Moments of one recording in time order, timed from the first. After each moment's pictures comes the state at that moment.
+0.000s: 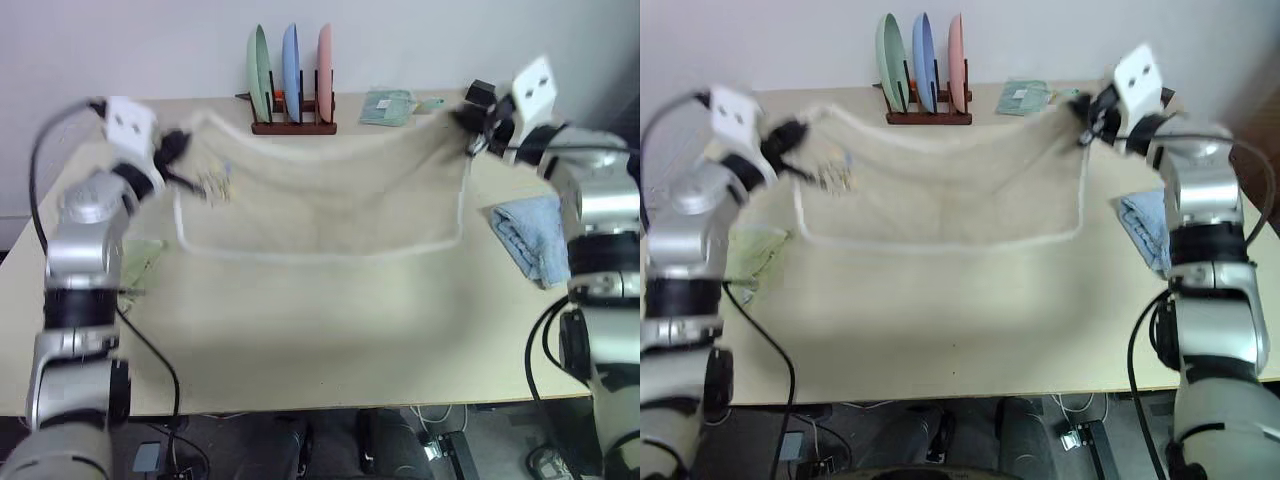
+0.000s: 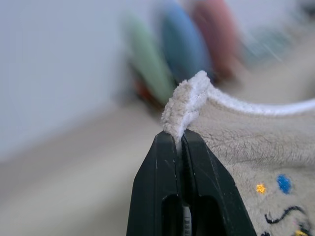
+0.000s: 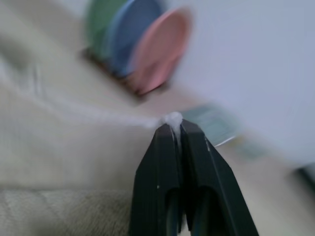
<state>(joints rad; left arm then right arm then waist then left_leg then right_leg) -0.85 0.64 0.18 0.34 -0.22 0.25 -0.45 -1.09 -0.71 -0.02 0.67 0.14 0.05 0.73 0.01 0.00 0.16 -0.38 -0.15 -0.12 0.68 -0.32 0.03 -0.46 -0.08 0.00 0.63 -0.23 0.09</state>
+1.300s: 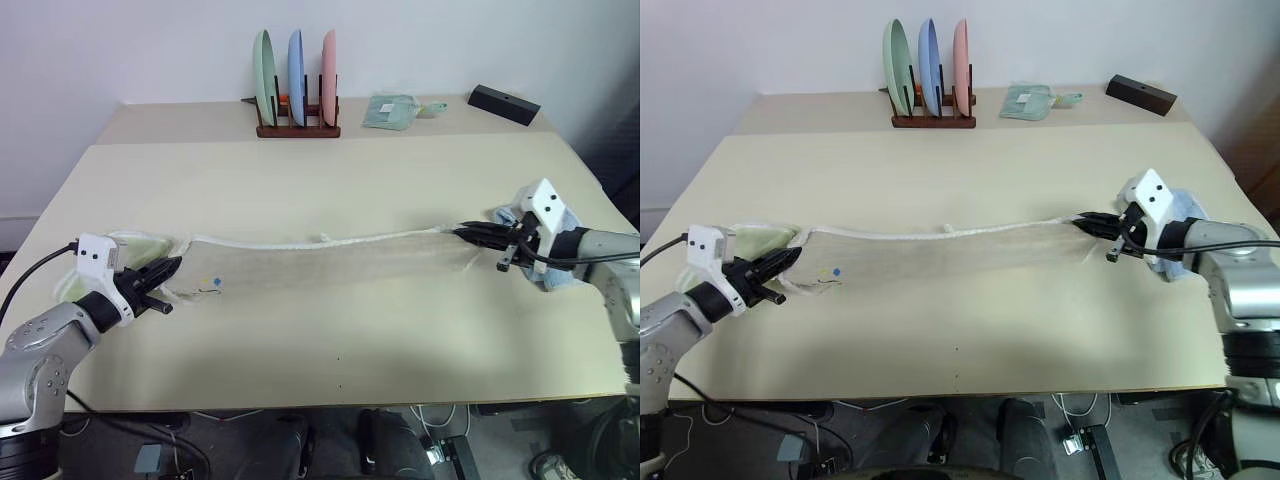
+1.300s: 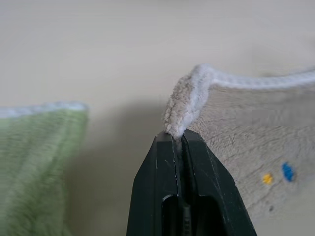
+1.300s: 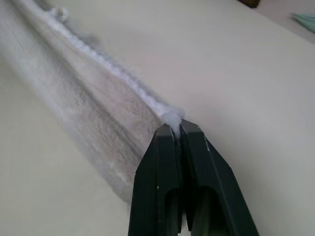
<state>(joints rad) -0.05 0.62 0.44 -0.21 -0.62 0.66 -0.57 -0.45 -0.85 -0.12 0.18 0.35 0.35 1.03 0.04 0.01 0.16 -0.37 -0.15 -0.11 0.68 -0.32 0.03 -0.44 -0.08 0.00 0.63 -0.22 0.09</state>
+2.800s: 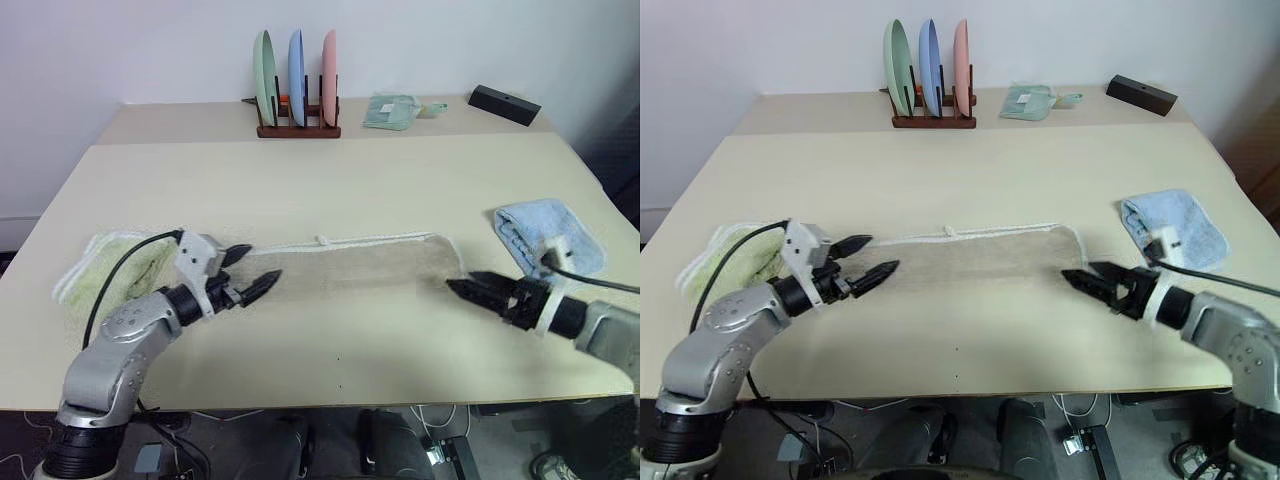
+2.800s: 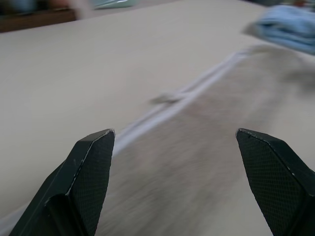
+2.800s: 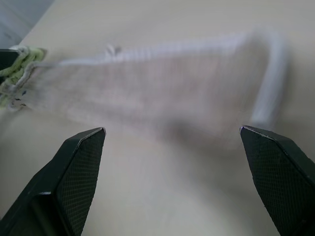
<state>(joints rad) -0.09 0.55 0.06 -0.44 -0.51 0.54 -0.66 -0.06 -0.68 -0.48 -0.27 0.86 1.15 0.67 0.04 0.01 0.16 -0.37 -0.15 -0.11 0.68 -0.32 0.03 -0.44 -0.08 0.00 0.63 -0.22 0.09</state>
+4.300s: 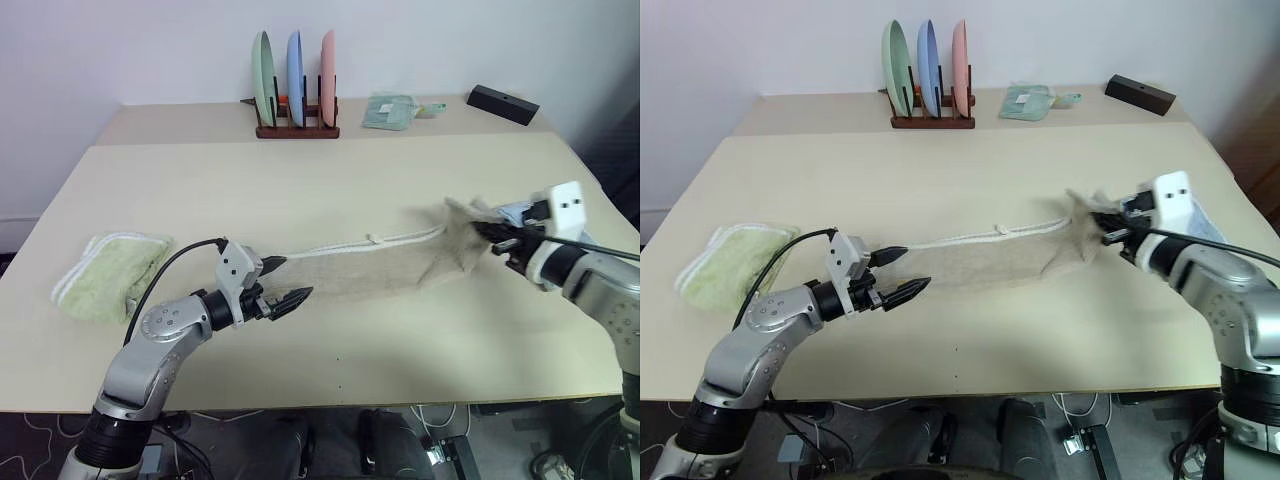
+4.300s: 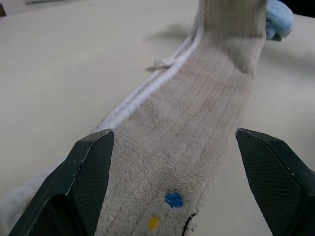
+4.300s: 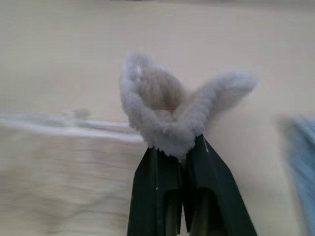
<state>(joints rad) -0.12 0.50 -0.06 -0.37 -0.42 0.46 -0.69 -0.26 -0.82 -0.22 -0.29 0.60 0.77 0.52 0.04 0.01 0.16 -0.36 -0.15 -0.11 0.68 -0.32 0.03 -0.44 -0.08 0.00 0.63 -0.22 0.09</state>
